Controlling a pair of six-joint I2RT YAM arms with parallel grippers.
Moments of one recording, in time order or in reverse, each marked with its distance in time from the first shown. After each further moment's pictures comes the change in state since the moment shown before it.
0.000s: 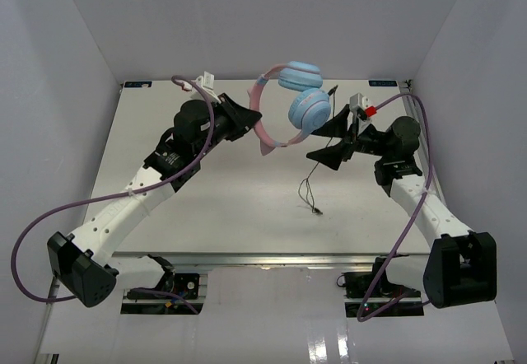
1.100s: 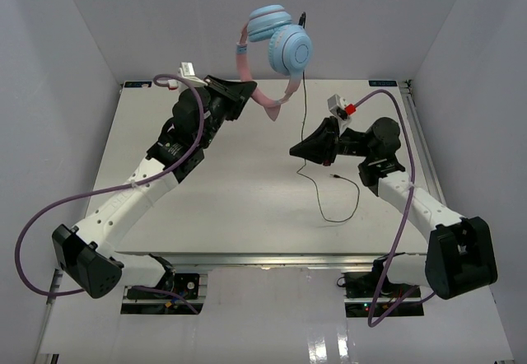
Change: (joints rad) left arm 0.001 0.071 0.113 0.093 -0.219 -0.334; right arm 0.162 0.073 0.017 0.116 0.039 0.171
